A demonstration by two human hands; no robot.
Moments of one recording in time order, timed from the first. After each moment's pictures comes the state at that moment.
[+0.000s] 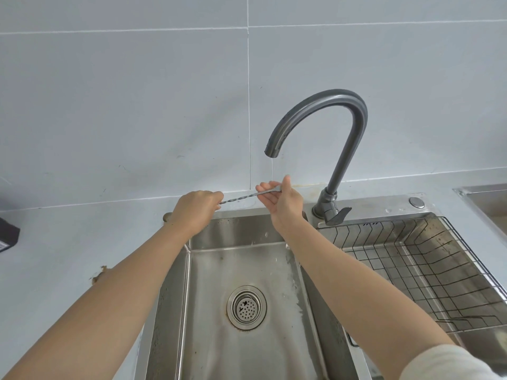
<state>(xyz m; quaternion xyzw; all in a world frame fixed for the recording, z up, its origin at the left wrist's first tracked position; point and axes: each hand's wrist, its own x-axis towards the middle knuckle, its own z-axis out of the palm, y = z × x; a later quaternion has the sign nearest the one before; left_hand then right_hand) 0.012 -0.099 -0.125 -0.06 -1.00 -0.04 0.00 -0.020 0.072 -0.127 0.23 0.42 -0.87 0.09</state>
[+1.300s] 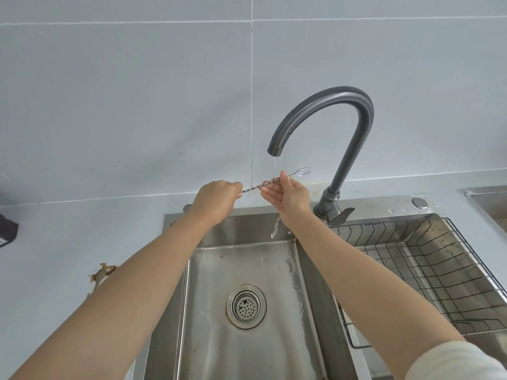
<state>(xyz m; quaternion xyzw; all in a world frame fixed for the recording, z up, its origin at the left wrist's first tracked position) -0.009 -0.068 -0.118 -0.09 -1.00 -0.04 -0.01 -0.034 0.083 -0.133 0.16 0.47 -0.86 0.12</state>
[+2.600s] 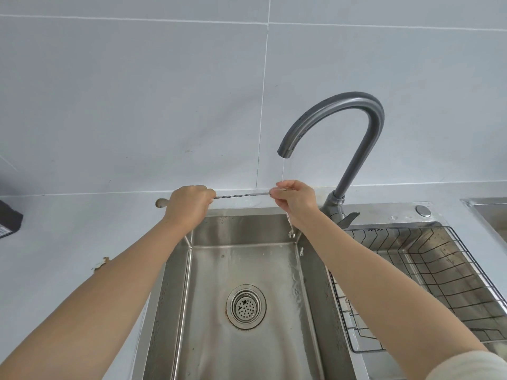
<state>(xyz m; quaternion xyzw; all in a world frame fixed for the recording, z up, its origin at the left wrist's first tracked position) 0.011 -0.124 -0.136 -0.02 -1.00 -0.04 0.05 -0.032 0.088 -0.126 0.14 0.61 -0.77 0.13</state>
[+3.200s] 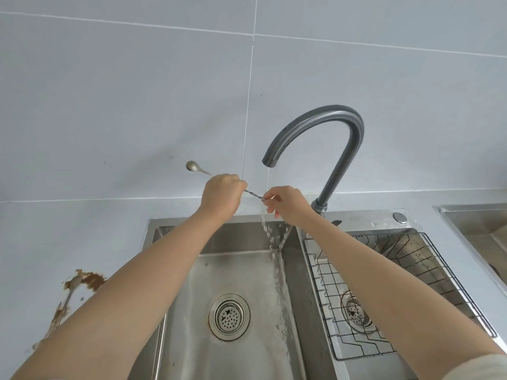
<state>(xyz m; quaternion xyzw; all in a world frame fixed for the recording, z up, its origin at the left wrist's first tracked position) -0.025 -0.046 -0.109 -0.09 -0.99 -0.05 0.12 -0.044 0.110 -0.109 -0.09 0.91 -0.36 0.16</state>
